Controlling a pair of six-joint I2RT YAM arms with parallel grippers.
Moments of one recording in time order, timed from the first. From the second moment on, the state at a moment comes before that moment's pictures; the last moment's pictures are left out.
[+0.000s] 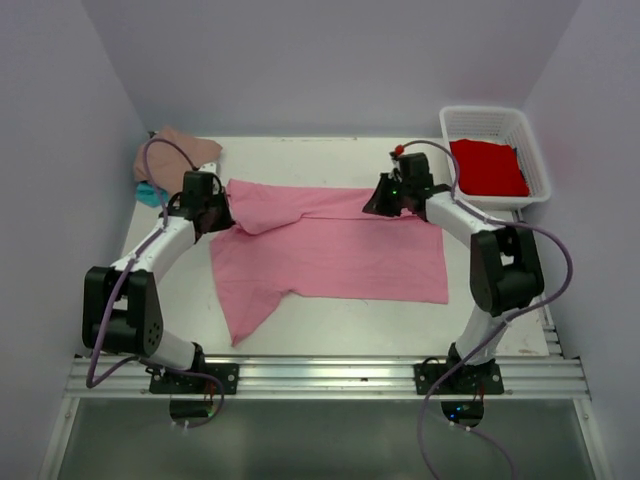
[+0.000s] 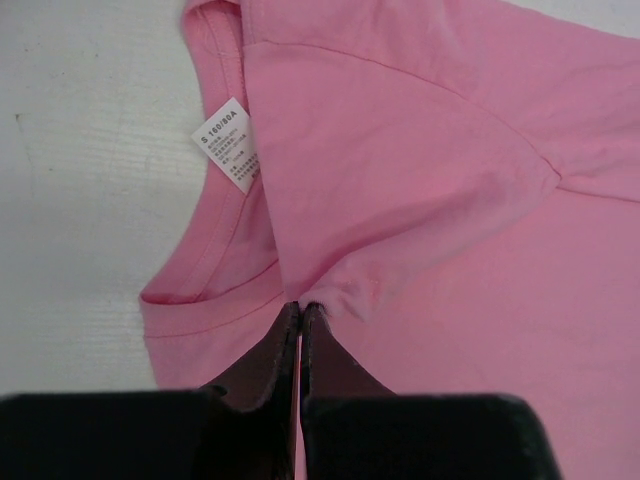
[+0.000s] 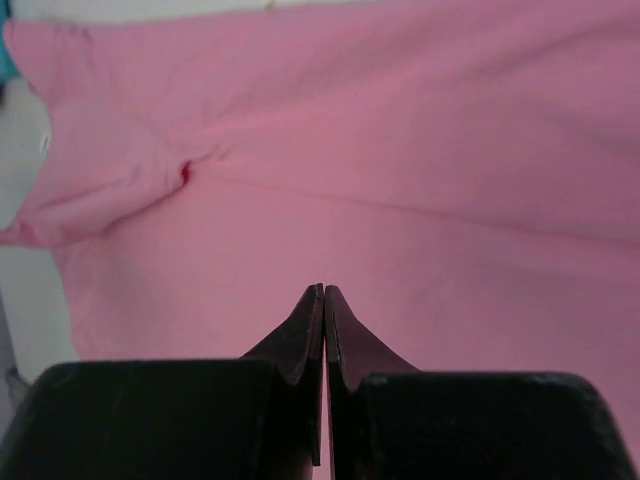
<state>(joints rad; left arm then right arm) -0.10 1.49 0.97 -0.30 0.01 -0.31 0.24 1.74 1.21 -0.23 -0.26 0.54</state>
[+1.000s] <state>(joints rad) -0.10 1.56 1.22 -0.28 0.23 -0.37 0.61 2.17 1.60 -0.17 -0.49 0.62</state>
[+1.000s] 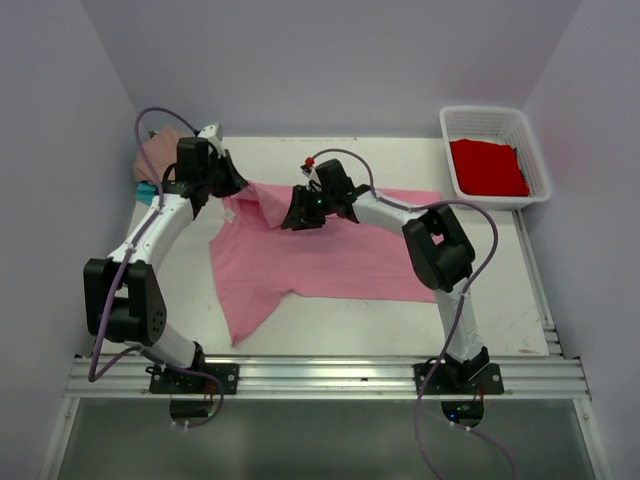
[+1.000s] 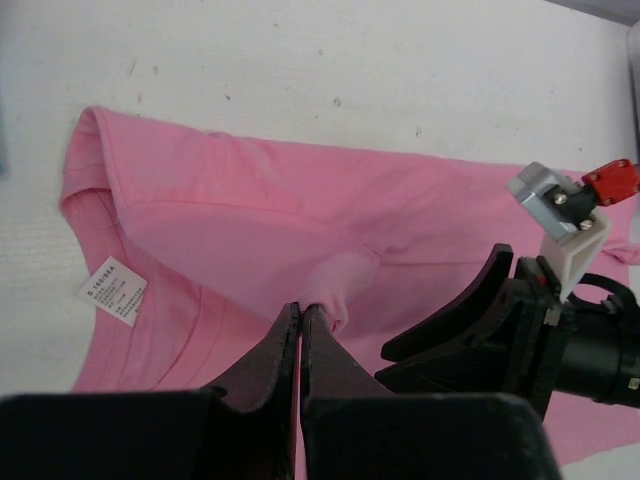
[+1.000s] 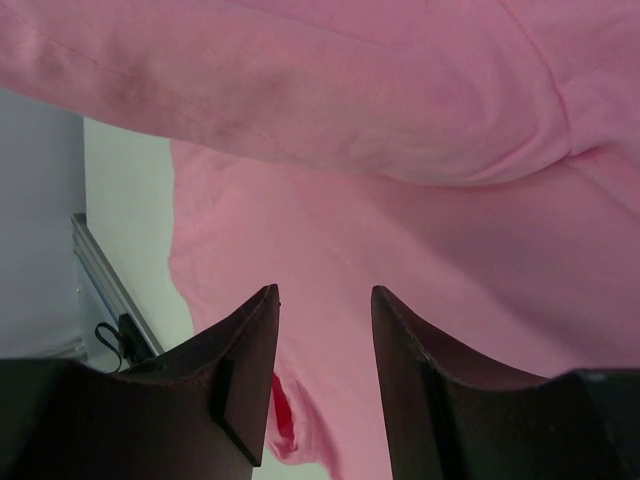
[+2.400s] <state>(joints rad) -0.10 1.67 1.22 -0.20 0.29 -0.41 0.75 2.40 1.87 -0.22 -0.07 0.64</state>
